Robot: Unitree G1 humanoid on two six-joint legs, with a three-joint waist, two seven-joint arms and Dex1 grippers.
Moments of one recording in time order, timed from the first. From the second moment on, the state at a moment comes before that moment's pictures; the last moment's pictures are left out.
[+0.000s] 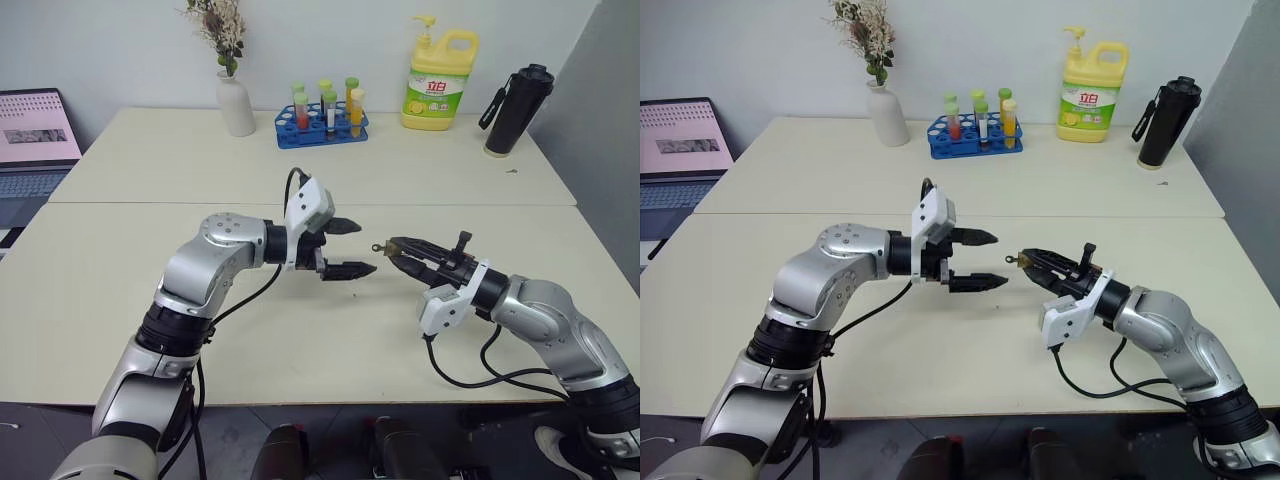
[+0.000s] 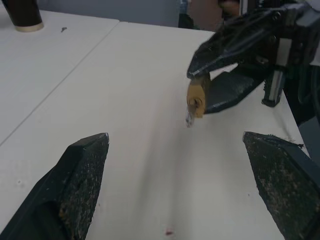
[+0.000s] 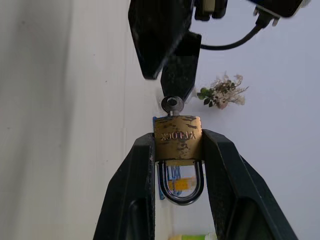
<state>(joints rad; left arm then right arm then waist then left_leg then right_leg) -0.76 0.49 -0.19 -0.06 -0.42 0.72 -1.04 -0.31 -0.69 0.16 -0.23 -0.50 -0.52 0.43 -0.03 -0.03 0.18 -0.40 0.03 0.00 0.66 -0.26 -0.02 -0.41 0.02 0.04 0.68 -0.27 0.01</state>
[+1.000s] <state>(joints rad) -0.80 0.51 -0.15 -0.08 -0.56 0.83 -1.08 -0.33 -0.69 0.15 -0.23 -0.46 -0.56 0.42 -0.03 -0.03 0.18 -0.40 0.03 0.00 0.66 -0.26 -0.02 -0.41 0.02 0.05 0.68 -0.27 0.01</state>
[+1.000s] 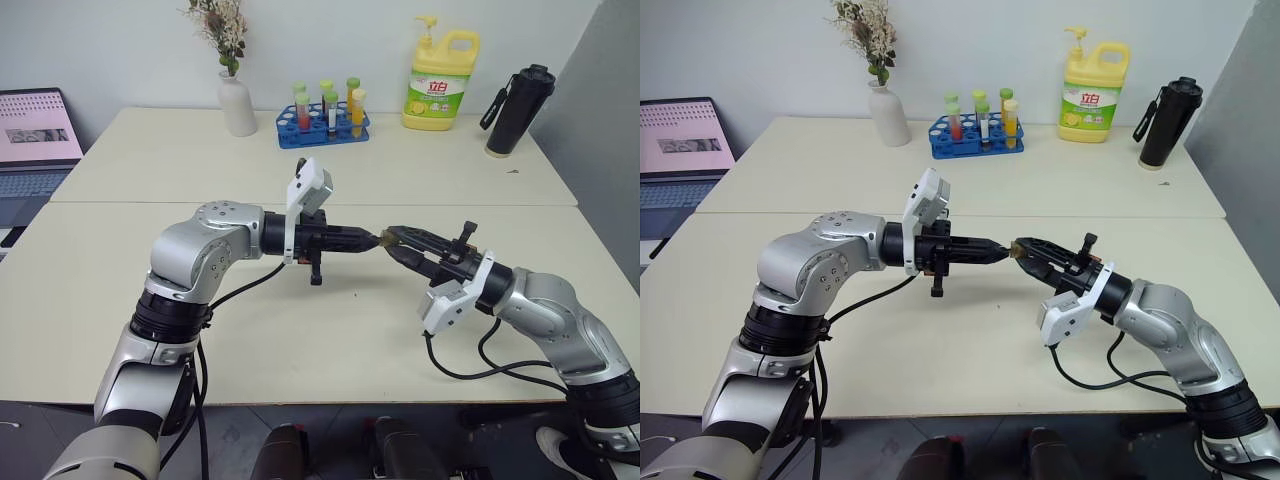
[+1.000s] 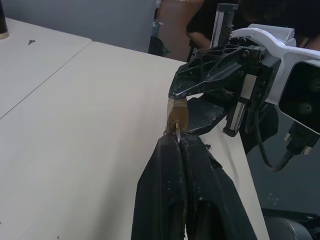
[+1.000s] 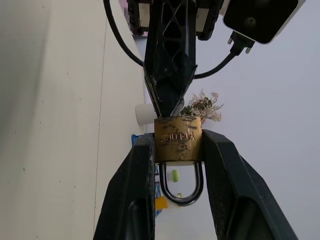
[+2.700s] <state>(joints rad) -0.72 0.48 -0.22 0.09 -0.28 0.27 -1.16 -0.33 -0.65 0.16 -0.21 -0.42 -0.56 0.48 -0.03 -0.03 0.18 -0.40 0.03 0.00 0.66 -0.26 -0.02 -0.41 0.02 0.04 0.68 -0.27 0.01</state>
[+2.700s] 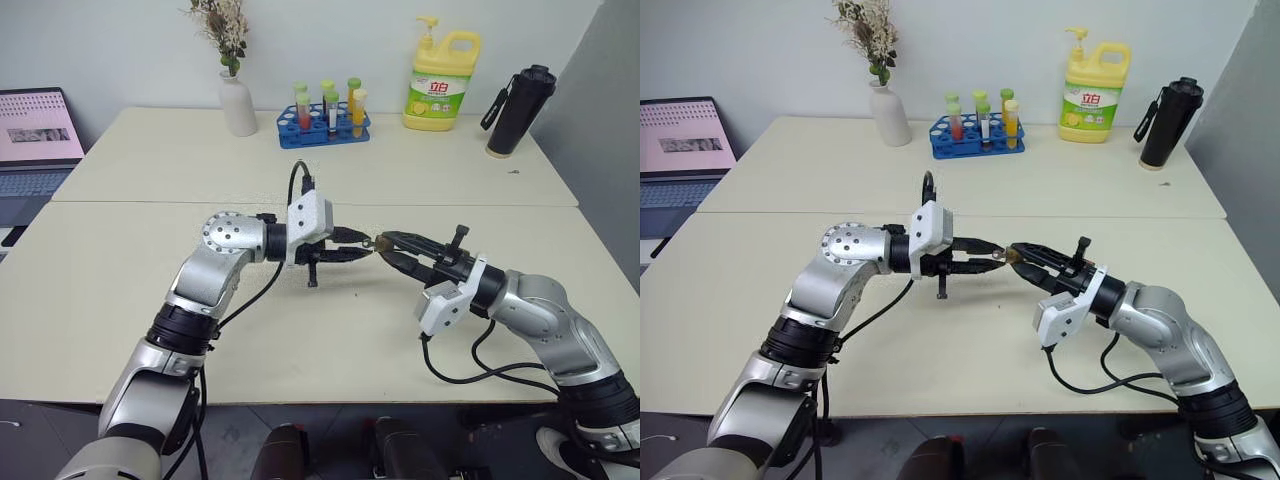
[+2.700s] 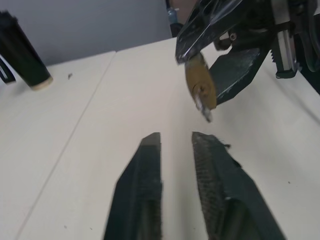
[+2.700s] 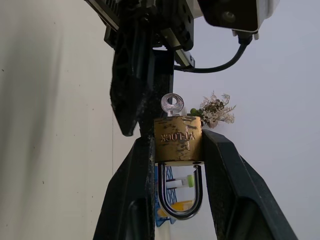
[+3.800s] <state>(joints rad) -0.80 0.45 -0.15 -0.06 -0.55 0.84 -1.05 -0.34 -0.63 0.16 -0.21 -0.41 -0.56 0.48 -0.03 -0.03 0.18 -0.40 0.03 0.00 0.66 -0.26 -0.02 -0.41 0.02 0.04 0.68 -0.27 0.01</state>
